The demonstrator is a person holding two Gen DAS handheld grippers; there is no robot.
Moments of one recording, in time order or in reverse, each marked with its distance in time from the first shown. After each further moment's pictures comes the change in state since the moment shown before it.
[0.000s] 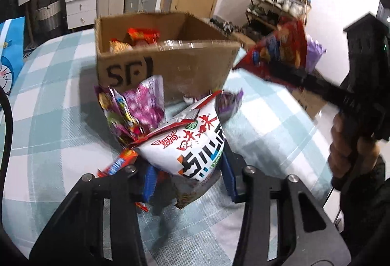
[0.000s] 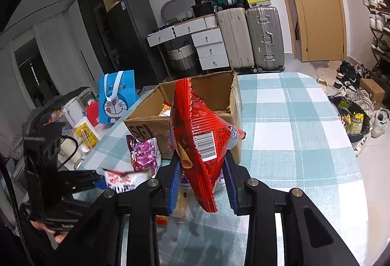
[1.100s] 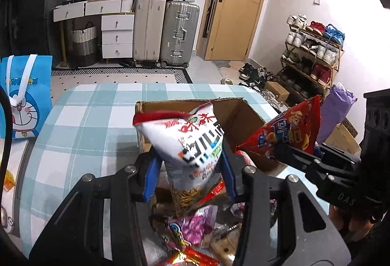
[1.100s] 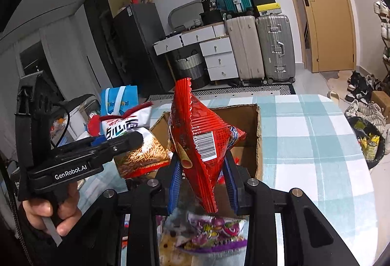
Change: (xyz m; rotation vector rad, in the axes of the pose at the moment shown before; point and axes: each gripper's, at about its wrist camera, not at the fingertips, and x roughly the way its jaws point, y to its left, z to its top) left arm 0.008 0.057 0.140 -0.096 -0.225 0.190; right arm 0.068 0.012 0.068 -0.020 -0.036 0.037
